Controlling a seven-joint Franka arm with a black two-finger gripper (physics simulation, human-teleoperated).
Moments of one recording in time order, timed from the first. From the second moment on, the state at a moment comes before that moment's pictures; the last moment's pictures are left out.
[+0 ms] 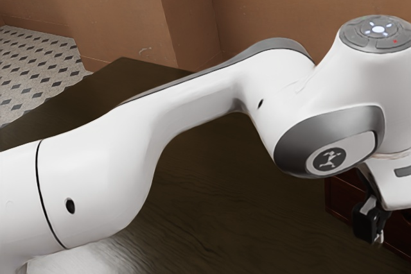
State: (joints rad) arm -0.45 0.42 -0.21 -1.20 0.21 1.80 1.01
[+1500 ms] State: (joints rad) arm -0.47 0.34 -0.21 -1.35 0.21 1.88 0.88
